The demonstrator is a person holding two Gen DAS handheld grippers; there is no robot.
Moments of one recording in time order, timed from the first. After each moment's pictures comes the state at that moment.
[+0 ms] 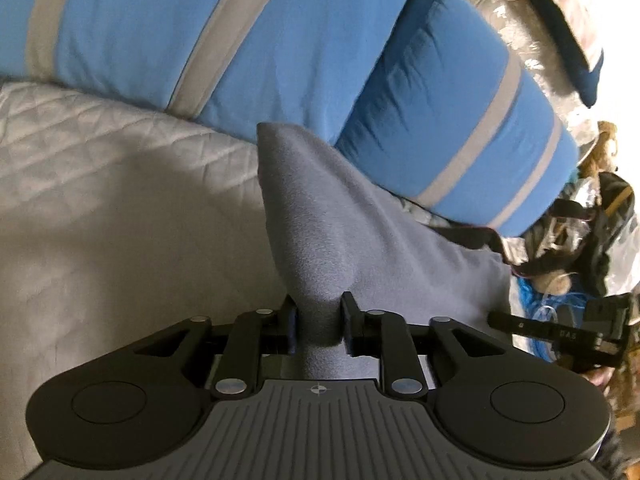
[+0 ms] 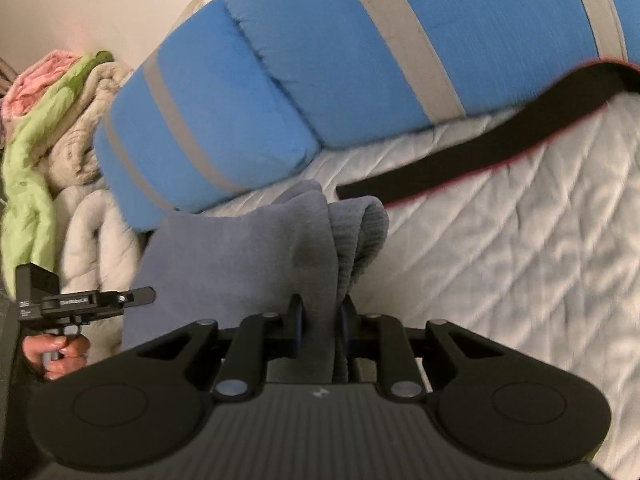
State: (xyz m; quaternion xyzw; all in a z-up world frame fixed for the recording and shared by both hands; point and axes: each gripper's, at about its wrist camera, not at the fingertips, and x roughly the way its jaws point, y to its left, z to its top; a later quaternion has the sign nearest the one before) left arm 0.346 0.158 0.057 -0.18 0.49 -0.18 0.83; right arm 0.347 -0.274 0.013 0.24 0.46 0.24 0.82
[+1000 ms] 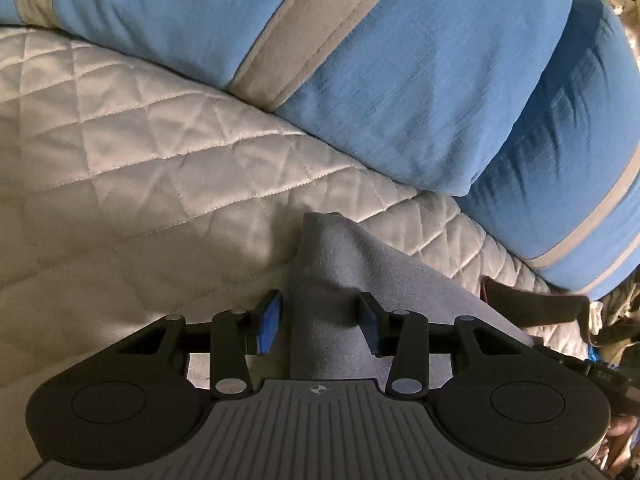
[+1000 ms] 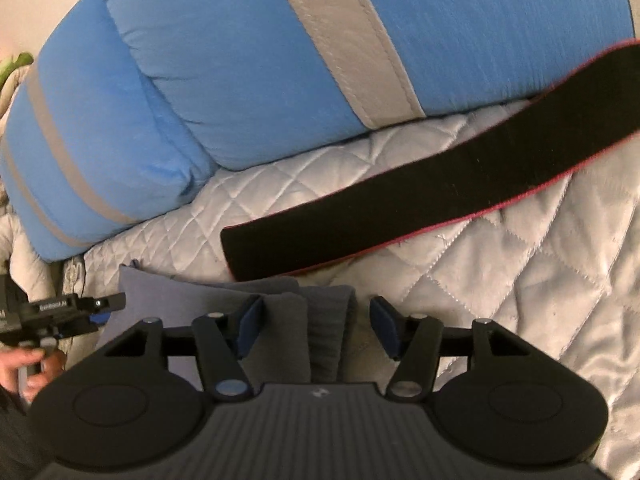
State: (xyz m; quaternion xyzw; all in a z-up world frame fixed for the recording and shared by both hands) left arm 0.446 0.172 -0.041 -0.21 0.50 -0.10 0.84; right arm 0.444 -0.251 -0.072 0.22 0.47 0.19 0.83
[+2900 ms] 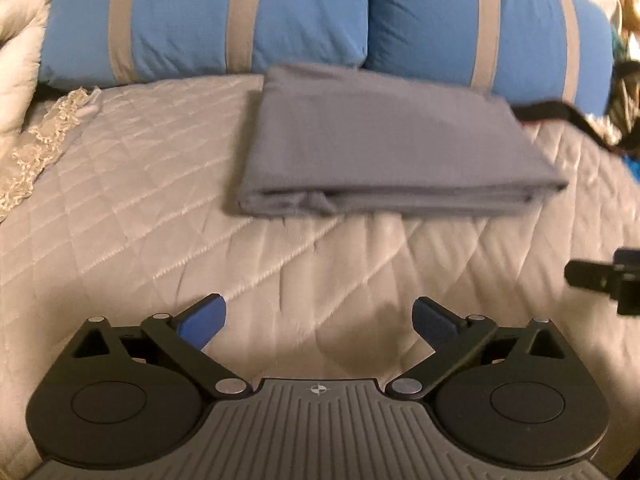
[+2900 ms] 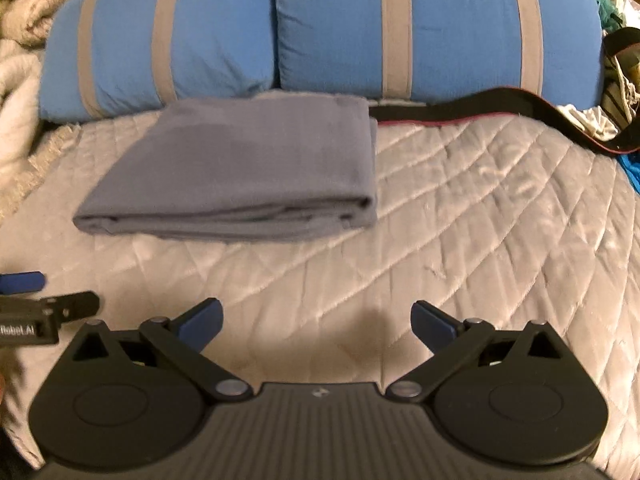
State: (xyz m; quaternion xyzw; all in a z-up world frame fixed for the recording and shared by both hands) left arm 0.171 0.089 -0.037 0.02 0.42 -0.04 0.91; right arm 0.168 -0.178 -0.037 0.00 0.41 0.08 0.91
